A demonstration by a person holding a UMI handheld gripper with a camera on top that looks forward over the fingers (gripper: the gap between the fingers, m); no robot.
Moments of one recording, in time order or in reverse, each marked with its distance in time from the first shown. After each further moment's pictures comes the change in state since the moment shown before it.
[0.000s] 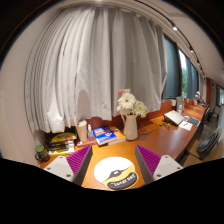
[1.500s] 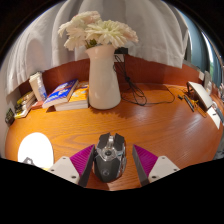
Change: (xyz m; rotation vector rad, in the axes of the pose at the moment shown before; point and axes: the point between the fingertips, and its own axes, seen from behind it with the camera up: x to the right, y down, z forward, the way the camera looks) arm 0.242 0.190 0.351 -0.380 -0.256 -0.132
